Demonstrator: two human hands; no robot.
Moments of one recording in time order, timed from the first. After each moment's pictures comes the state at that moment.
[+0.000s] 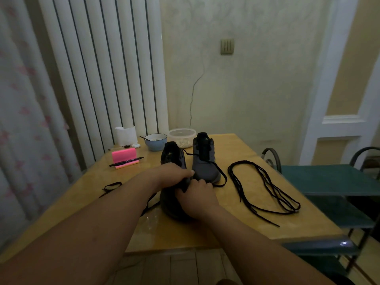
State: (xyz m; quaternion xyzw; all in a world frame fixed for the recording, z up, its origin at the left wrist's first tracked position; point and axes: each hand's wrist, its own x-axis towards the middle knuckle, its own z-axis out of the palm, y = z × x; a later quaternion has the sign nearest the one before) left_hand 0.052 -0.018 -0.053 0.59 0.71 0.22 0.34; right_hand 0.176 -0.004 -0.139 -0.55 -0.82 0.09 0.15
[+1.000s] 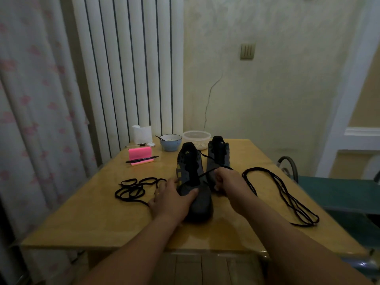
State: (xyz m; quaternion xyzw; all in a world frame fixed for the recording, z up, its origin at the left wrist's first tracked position) left_hand 0.047 -0.052 -0.150 0.48 0.79 0.37 0.09; right_hand 0.224 -0.012 -0.084 -0.45 -0.66 0.45 0.39
